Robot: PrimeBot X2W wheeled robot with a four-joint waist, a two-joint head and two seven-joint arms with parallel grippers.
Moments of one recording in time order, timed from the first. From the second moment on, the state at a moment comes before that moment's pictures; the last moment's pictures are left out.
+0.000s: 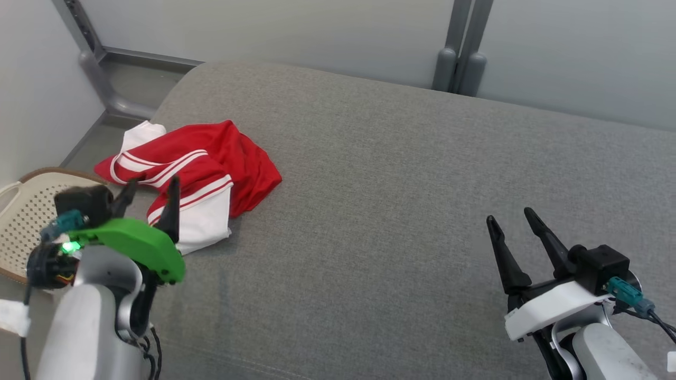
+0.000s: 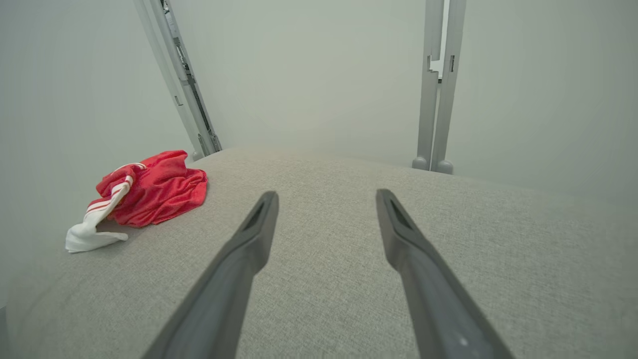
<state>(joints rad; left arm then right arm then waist) -0.31 0.15 -0.02 0.23 -0.31 -0.10 0.18 -0.13 -0.23 0.22 0.21 0.36 0.13 -0.26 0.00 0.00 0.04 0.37</state>
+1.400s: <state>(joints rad) -0.72 0.35 -0.06 0.79 -0.43 -0.10 0.70 -0.25 -0.23 0.24 0.22 0.37 0.13 -0.26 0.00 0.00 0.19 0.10</state>
